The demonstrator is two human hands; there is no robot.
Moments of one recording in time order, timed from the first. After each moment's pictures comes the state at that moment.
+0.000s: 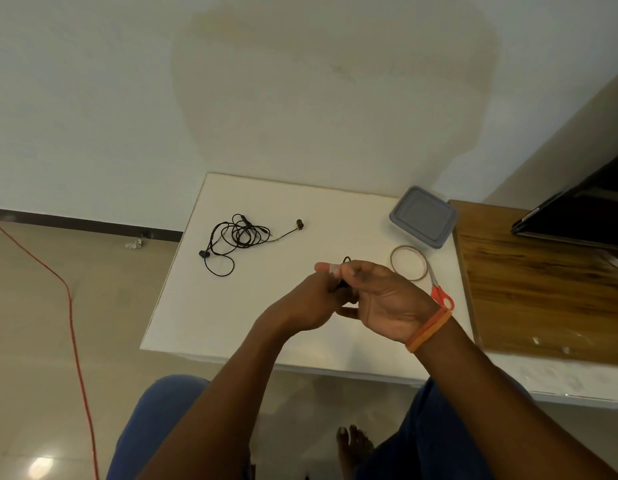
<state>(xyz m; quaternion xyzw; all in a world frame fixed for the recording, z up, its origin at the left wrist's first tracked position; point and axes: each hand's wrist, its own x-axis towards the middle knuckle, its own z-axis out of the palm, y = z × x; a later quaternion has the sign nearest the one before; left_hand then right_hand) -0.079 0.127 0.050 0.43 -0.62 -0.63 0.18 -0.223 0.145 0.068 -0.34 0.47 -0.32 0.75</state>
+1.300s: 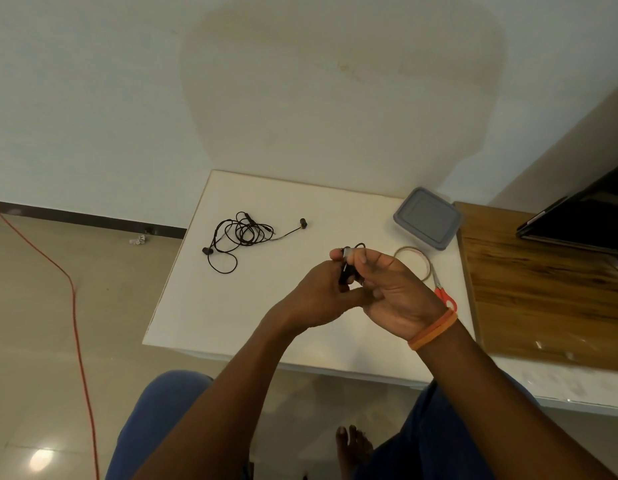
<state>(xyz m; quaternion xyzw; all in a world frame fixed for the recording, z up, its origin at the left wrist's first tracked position) -0.087 0.125 0.055 0.44 -0.64 -0.60 0.20 -0.229 0.137 0.063 -0.29 0.40 -0.43 0.76</state>
